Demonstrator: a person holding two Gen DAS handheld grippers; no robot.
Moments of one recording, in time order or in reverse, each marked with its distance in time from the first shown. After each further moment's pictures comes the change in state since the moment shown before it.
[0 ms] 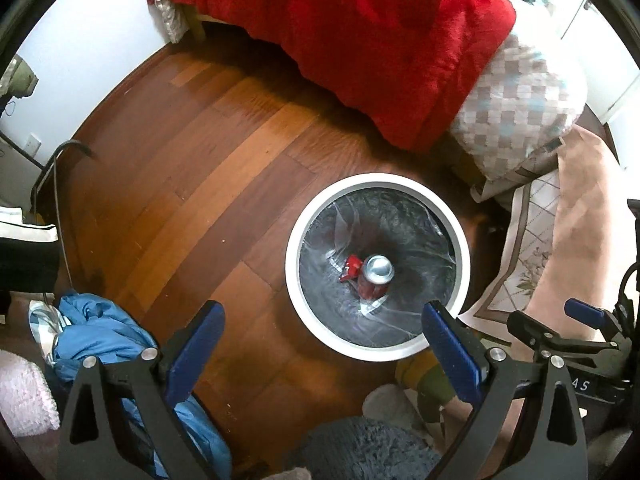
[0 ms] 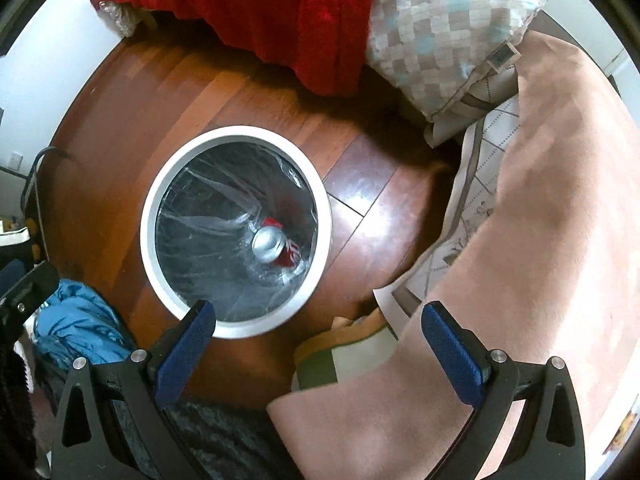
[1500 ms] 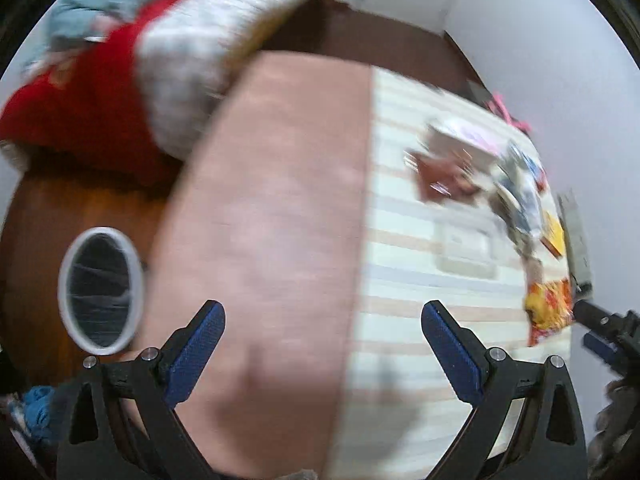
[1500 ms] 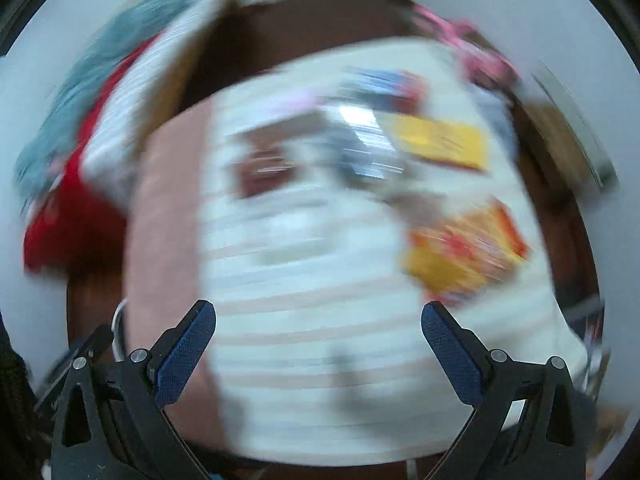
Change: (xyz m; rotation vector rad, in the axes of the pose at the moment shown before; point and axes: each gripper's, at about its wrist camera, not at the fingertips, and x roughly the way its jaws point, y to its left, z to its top) left arm -0.088 -0.415 -0.143 0.489 -0.028 -0.287; right arm -0.191 -0.450 -0.314 0.946 -0.267 0.005
